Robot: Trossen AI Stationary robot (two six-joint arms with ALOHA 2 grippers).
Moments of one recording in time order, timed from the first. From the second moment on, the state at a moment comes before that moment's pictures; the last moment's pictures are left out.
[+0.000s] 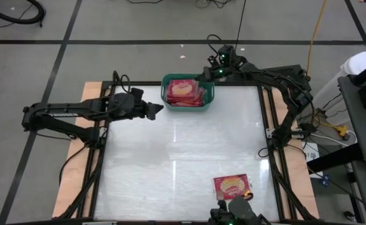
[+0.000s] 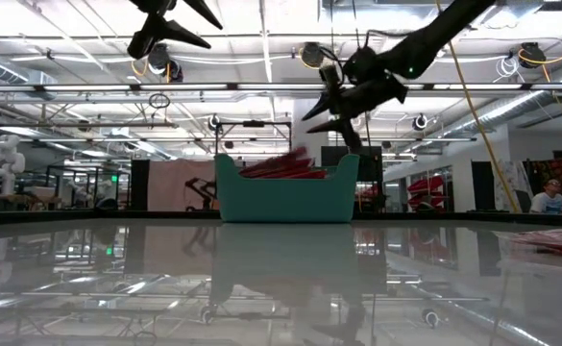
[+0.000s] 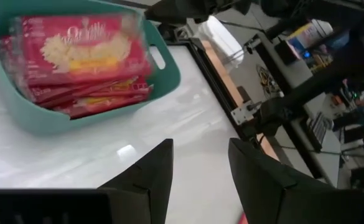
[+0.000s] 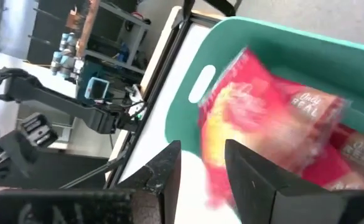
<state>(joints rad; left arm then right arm) 0.07 1.08 1.01 -0.39 -0.31 -0.96 -0.82 1.74 1.26 -0.11 -0.76 0.69</state>
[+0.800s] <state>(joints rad) 0.04 1.05 1.02 -0.45 -0.10 -0.72 -0.03 1.19 1.26 -0.89 -0.19 1.17</state>
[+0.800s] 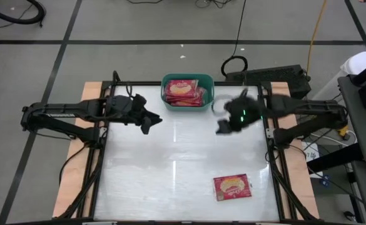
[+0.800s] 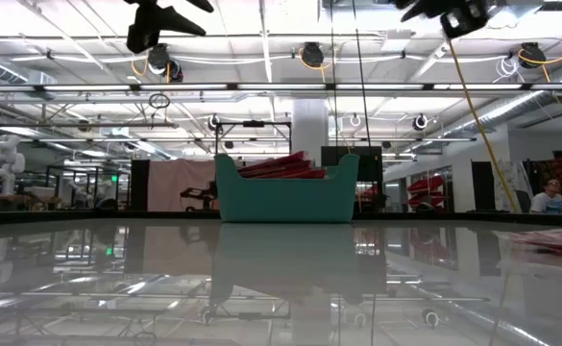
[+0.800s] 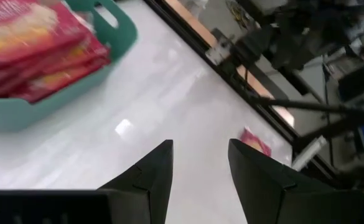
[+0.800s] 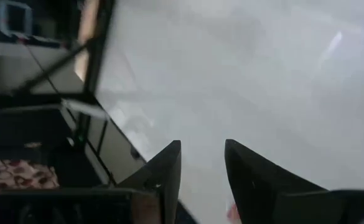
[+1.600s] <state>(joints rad) -0.18 1.05 1.02 -0.76 -0.08 -0.70 0.53 1.32 1.03 -0.83 -0.32 1.59</state>
